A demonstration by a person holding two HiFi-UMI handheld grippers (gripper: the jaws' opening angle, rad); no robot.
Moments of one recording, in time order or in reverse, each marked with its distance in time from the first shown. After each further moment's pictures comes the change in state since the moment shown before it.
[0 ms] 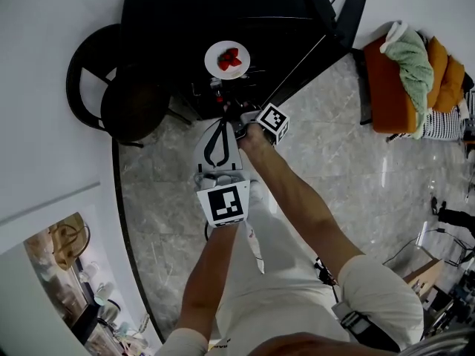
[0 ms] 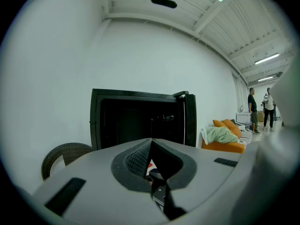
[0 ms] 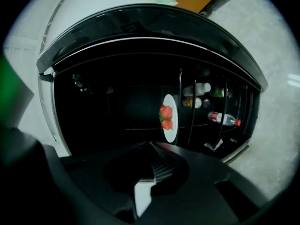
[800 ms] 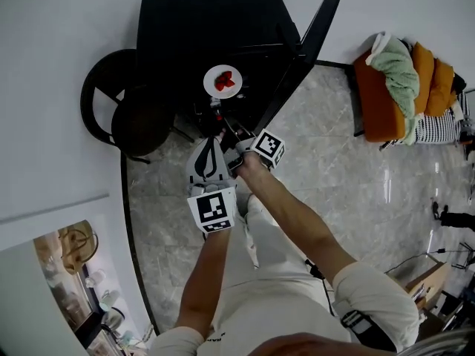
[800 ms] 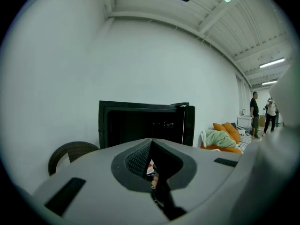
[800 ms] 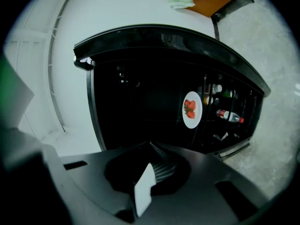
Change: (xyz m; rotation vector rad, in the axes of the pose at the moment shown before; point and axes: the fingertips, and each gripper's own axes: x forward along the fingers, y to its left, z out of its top) left arm -0.038 0.005 0.041 -0.043 0.039 0.025; right arm -0.059 0.097 -0.039 -0.076 0.073 0.046
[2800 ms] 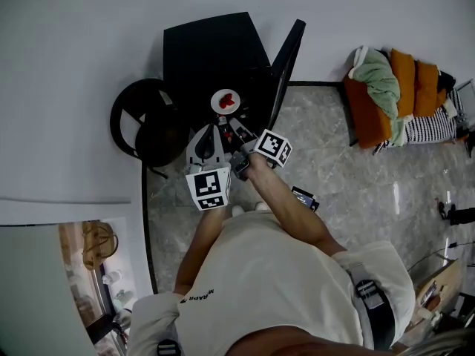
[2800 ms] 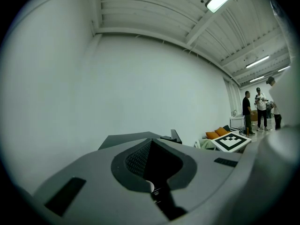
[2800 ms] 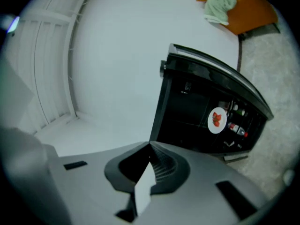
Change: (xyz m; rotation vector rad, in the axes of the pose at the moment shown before) left arm -0.072 -0.034 0.162 0.100 -0.114 -0.075; right arm -0.087 0.199 -0.014 -0.180 0.034 0.043
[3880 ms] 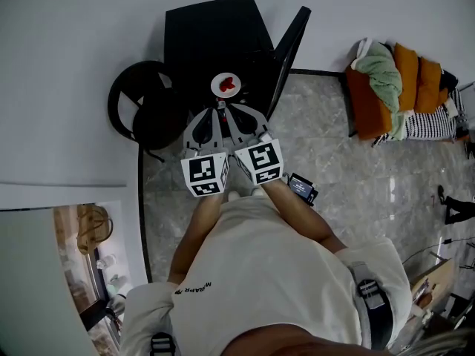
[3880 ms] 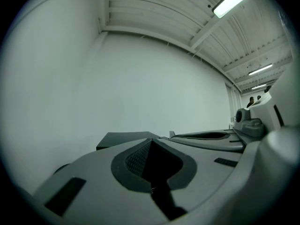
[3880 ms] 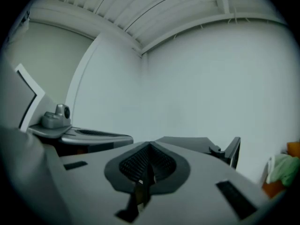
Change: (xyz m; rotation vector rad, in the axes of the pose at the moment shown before) left arm -0.012 0.001 0.001 -0.072 -0.005 -0.012; right arm -0.038 0.121 -0.034 -1.370 0.041 -0.044
